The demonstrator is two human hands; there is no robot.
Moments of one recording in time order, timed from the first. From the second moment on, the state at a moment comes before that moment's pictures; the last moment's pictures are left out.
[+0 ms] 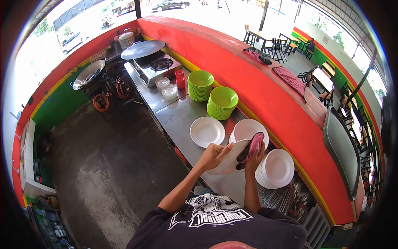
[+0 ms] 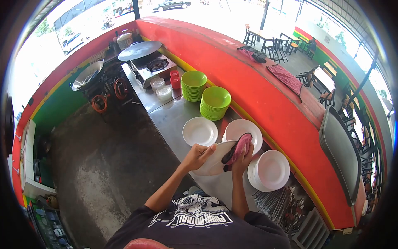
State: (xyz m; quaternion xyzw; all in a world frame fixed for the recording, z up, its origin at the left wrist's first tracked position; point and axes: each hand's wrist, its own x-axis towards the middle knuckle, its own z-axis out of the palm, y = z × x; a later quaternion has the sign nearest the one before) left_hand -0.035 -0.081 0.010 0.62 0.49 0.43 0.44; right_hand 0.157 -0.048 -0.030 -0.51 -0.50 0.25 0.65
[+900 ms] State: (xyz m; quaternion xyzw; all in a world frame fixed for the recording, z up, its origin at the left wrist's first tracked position) left_hand -0.032 -0.052 0.014 0.34 0.48 0.71 0.38; right_hand 0.068 -0.079 -0.010 -0.40 -0.71 0.11 0.57
